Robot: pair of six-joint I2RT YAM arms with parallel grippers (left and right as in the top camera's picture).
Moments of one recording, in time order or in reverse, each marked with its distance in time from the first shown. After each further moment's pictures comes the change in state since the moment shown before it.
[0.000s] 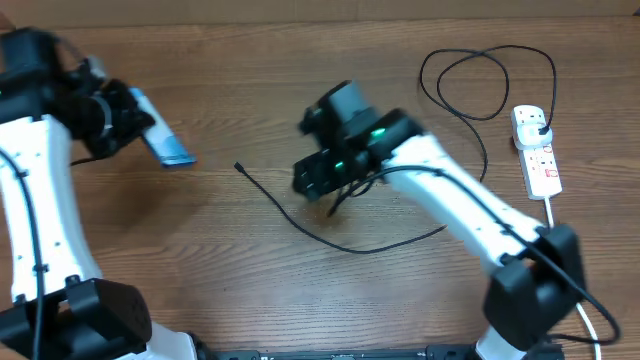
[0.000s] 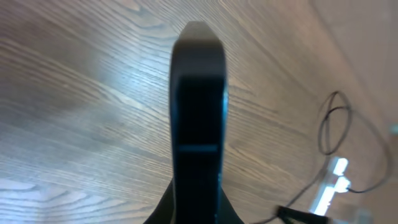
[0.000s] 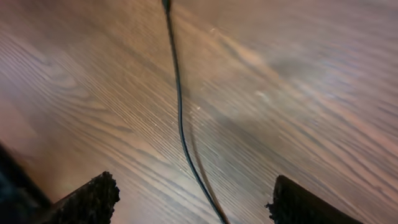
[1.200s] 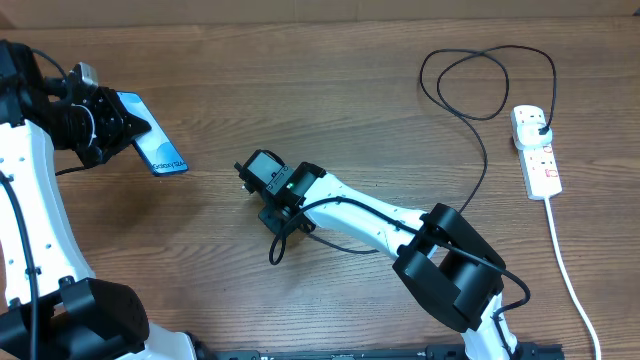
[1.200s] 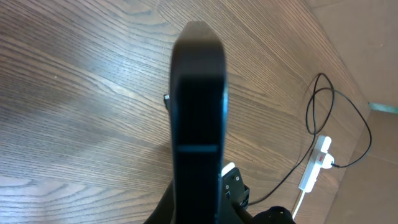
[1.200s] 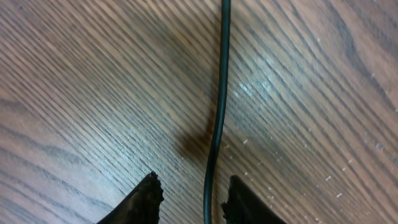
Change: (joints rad) left arm 0.058 0.000 0.000 -0.060 0.097 0.106; right arm 0.254 0.262 0.001 0.147 0.284 -0.025
